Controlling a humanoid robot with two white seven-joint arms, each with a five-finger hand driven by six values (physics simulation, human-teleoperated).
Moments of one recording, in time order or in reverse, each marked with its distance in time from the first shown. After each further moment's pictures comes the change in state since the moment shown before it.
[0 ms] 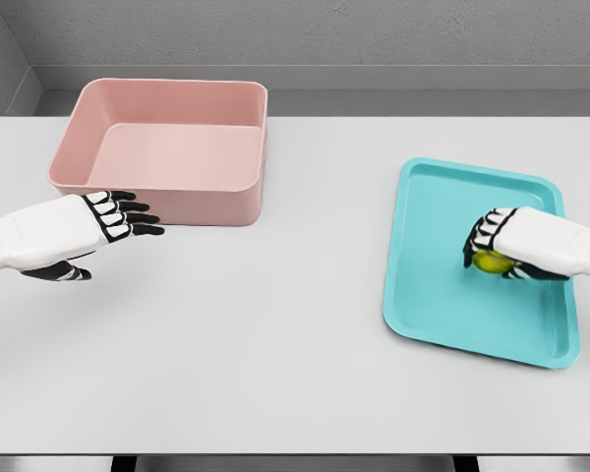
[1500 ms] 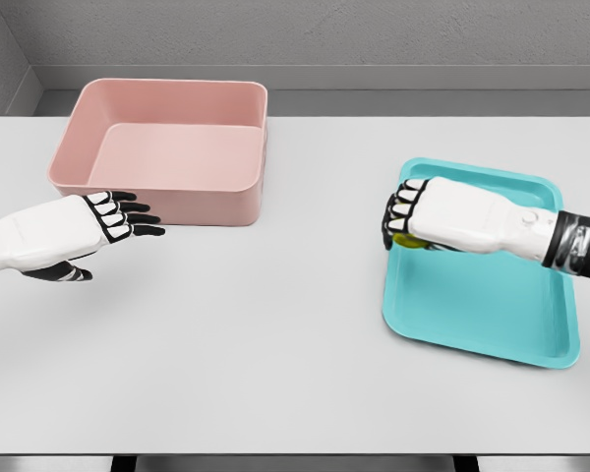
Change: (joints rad) left arm 0.002 -0.004 0.000 0.001 -0.002 0.000 0.000; right arm -0.126 0.234 -0.041 -0.175 0.117 -0.001 0.167
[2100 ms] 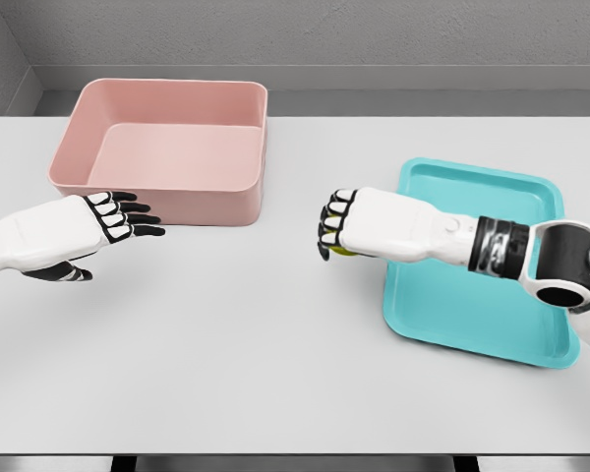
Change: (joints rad) left arm 0.000 -0.001 0.000 0.000 -0.005 0.000 0.000; right arm -0.069 0.188 0.100 0.000 0.135 0.000 0.021
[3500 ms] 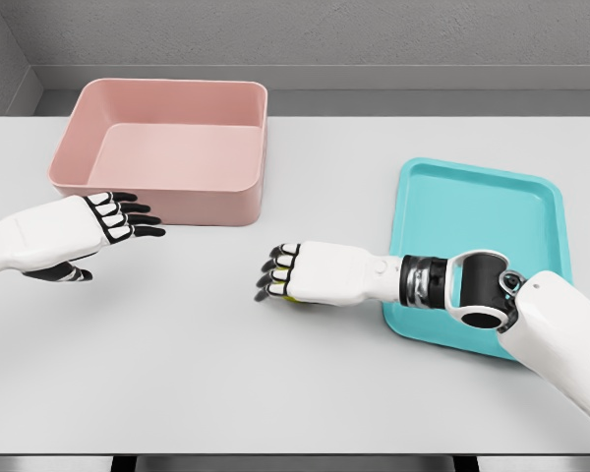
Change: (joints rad) left arm 0.000 -0.001 0.000 0.001 -0.004 0.000 -0.001; right arm -0.020 0.129 0.180 0.116 0.115 0.000 -0.001
